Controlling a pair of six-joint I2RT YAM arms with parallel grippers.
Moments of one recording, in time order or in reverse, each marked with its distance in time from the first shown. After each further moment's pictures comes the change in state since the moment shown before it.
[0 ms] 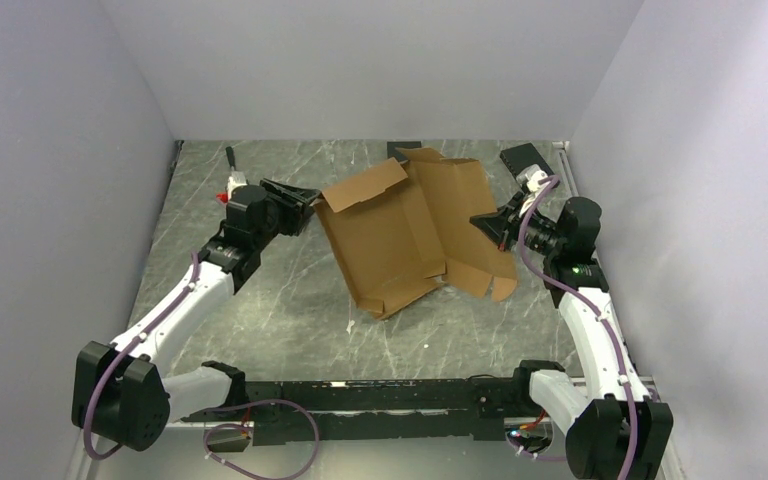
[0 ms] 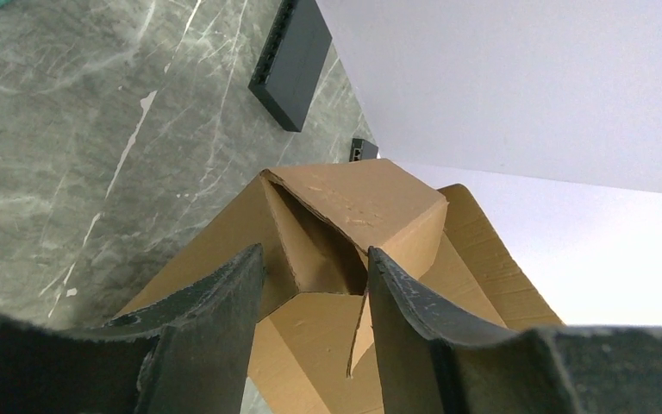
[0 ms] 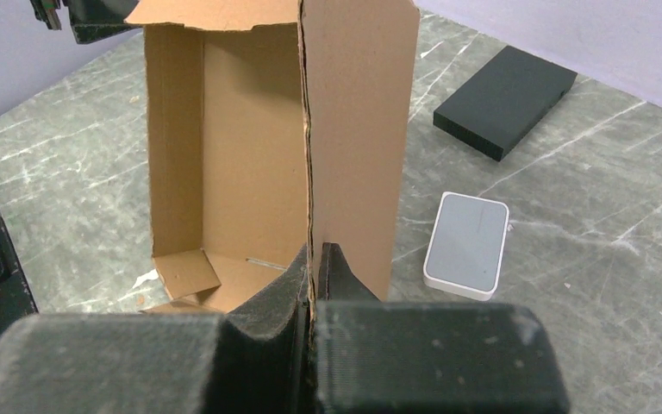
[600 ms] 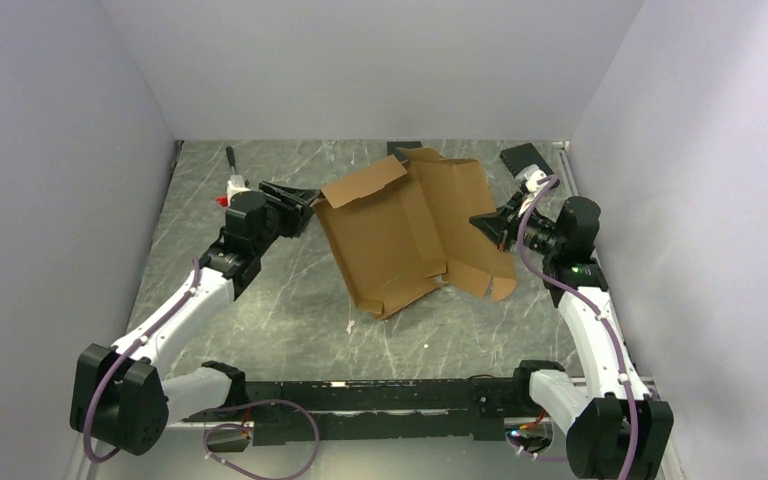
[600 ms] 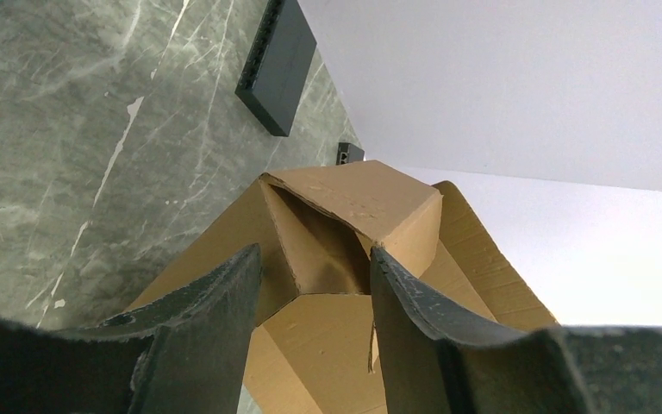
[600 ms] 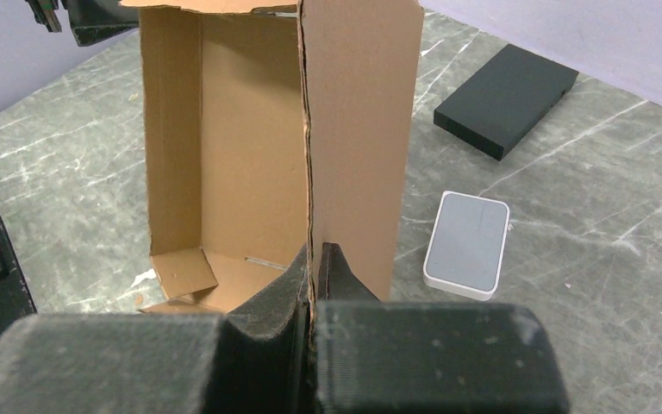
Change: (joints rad) left arm -0.003 -0.013 -0.053 0.092 -0.008 -0.015; right arm 0.006 0.008 0.000 0.000 0.003 -0.007
